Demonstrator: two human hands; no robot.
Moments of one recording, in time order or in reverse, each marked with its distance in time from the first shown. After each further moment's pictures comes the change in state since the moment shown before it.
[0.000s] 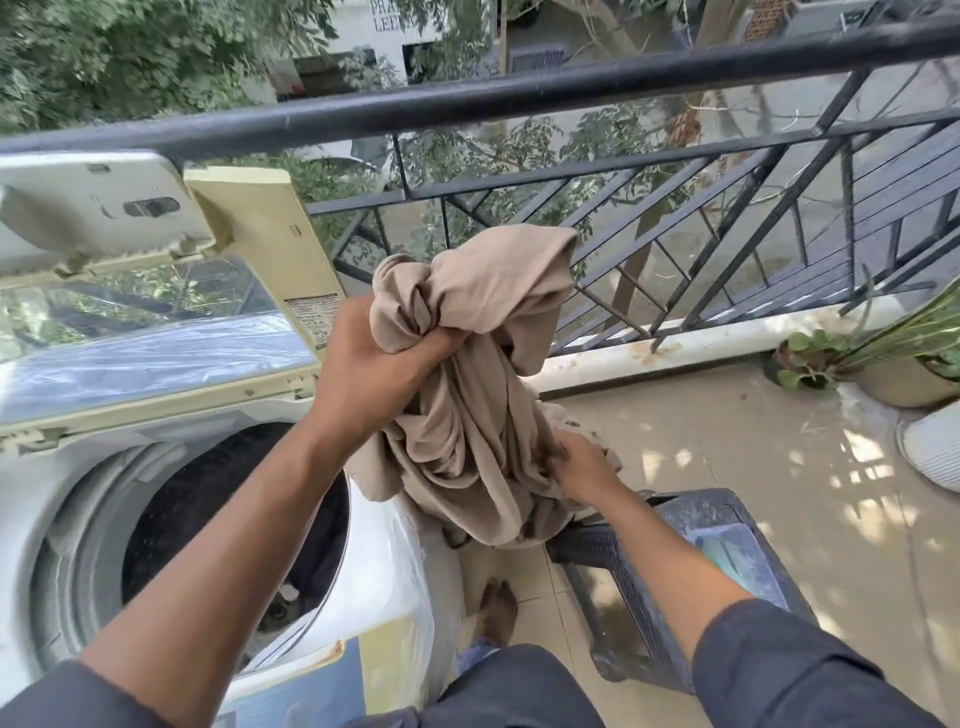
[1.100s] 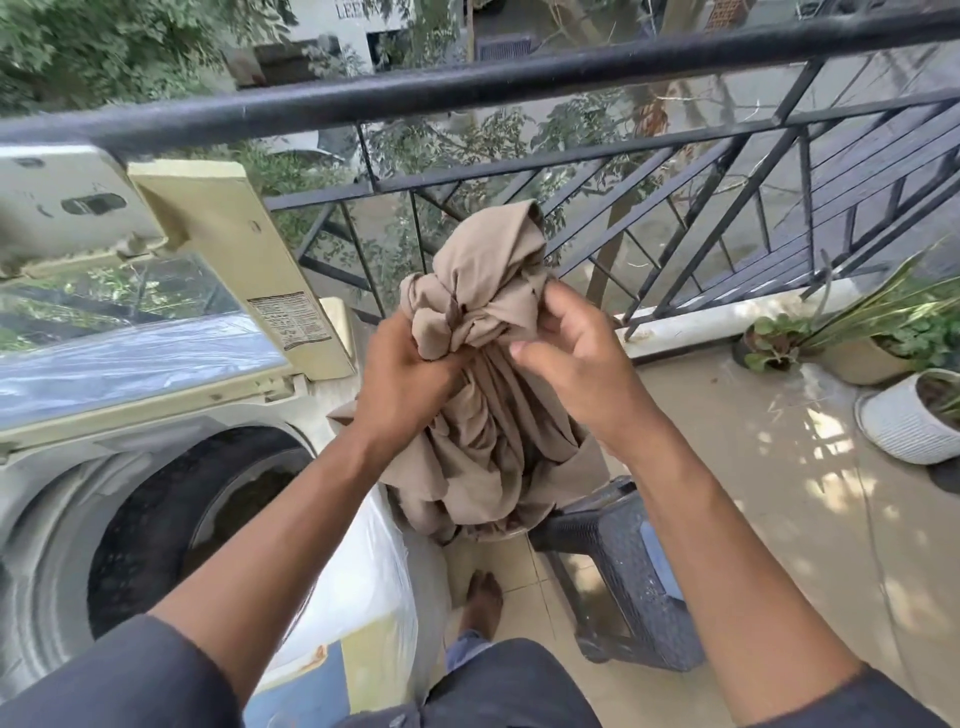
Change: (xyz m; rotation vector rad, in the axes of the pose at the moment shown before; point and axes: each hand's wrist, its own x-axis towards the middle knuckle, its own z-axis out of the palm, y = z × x) left_hand 0.004 -0.035 0.049 0.077 -0.008 -0.090; right_hand -0.080 -0.130 -0.111 0.660 0.187 -0.534
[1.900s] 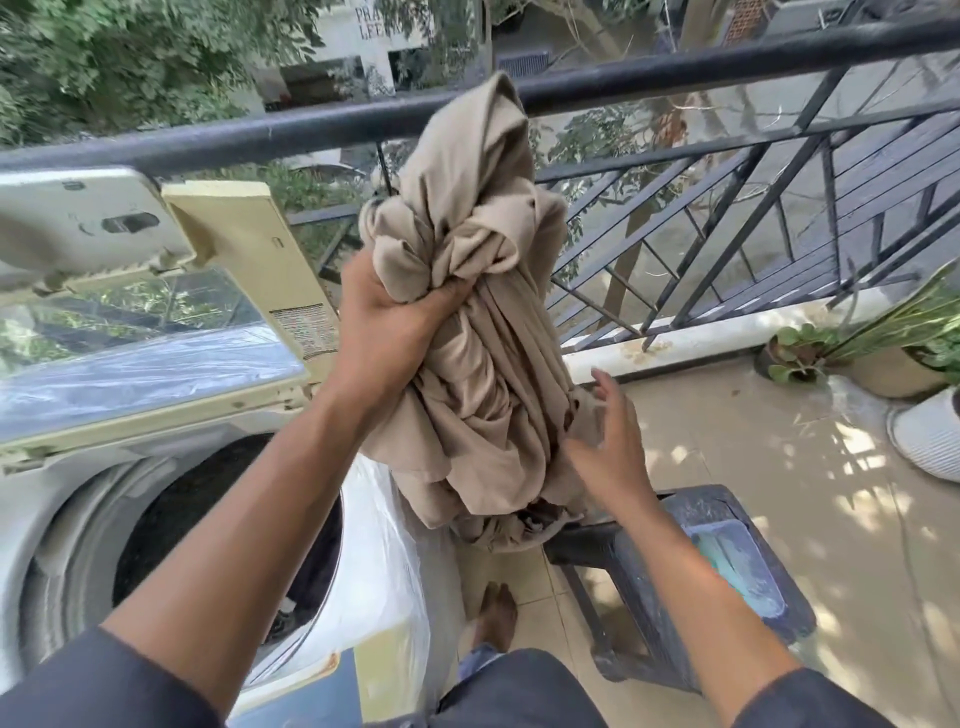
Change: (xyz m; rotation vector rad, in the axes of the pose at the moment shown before) left_hand 0.023 0.049 -0.026 -0.278 0.086 0.140; right_hand -0.038 0.147 -0.014 -0.347 0.275 0.308
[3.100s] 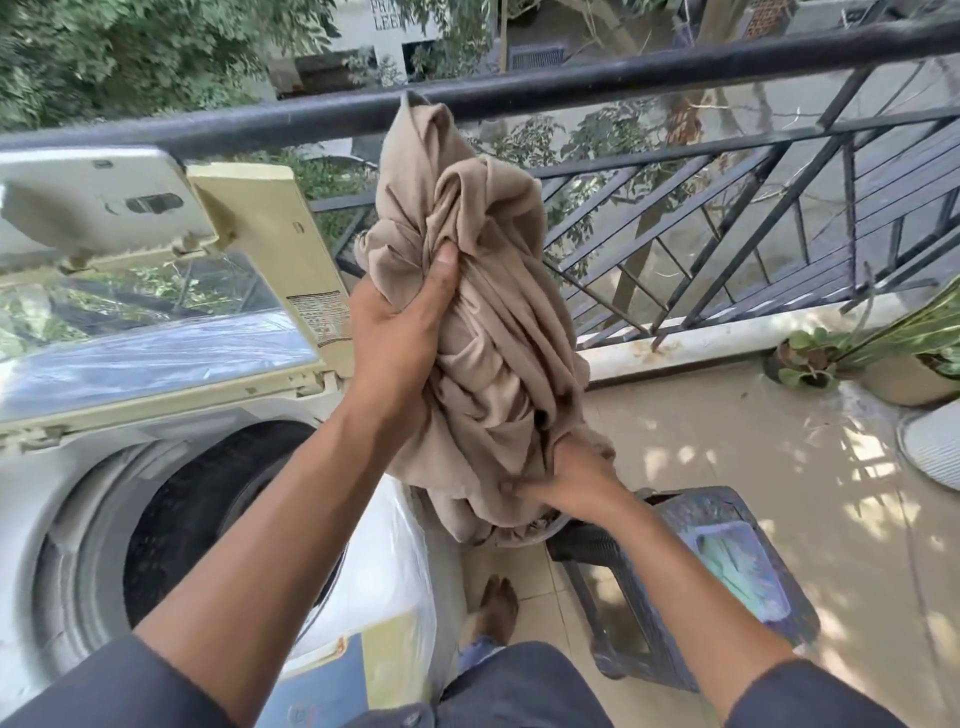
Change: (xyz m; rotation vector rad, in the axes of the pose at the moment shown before) left_hand -0.023 0.008 0.009 -0.246 0.202 -0.251; right_hand -0.011 -0.010 0.027 -0.379 -0.513 0.017
